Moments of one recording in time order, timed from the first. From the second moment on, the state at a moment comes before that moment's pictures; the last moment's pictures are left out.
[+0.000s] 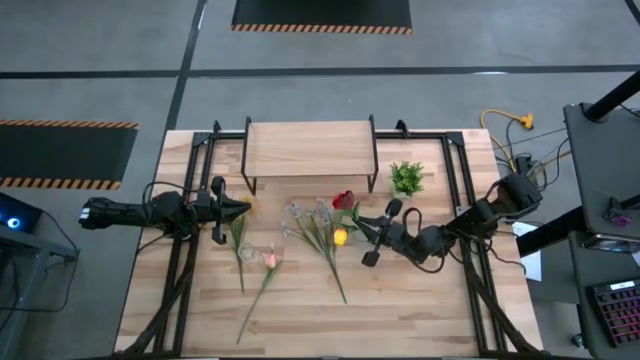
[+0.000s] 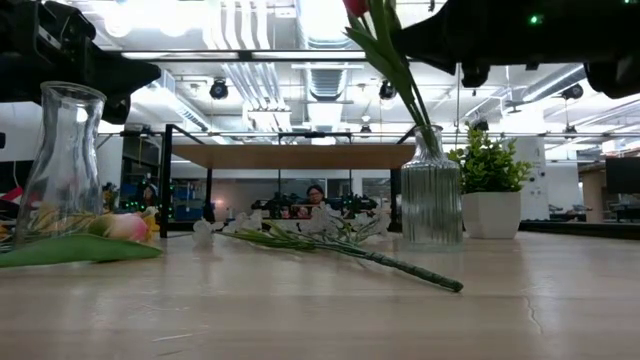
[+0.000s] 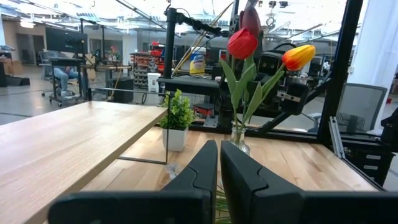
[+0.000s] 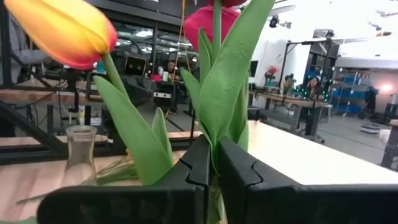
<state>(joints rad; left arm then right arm) -0.09 0.02 0.01 0.11 -0.22 -0.05 0.41 1.68 0.47 1.49 0.84 -0.28</state>
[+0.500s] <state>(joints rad) -0.09 0.02 0.01 0.11 -0.22 -0.05 0.43 1.68 0.46 1.49 0.93 -0.23</state>
